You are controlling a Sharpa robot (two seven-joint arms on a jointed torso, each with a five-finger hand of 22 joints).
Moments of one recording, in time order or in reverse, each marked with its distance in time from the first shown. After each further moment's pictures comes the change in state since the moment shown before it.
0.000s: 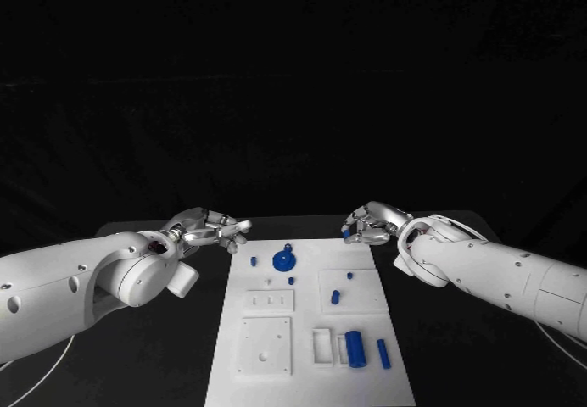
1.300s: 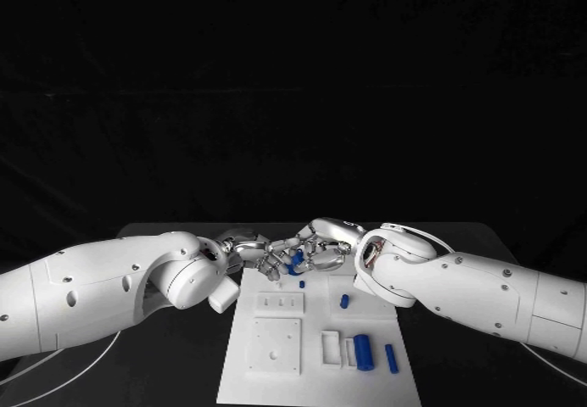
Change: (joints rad) left arm -0.003 0.083 -0.009 0.090 -0.029 -0.001 -0.261; left_hand -0.253 0.001 0.113 0.000 0.000 0.037 -0.012 -0.023 -0.050 0.001 -0.008 0.023 0.032 -0.041 0.009 -0.004 0.018 0.000 -0.047 0.003 -0.016 -0.009; right arm 0.004 0.073 -0.001 0.292 -0.130 0.072 -0.092; right_hand -0.007 -0.007 -0.004 -0.004 0.019 0.000 0.000 0.009 0.000 0.004 -0.003 0.000 -0.001 0.001 0.002 0.006 0.004 0.000 0.008 -0.005 0.000 0.000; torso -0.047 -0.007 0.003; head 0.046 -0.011
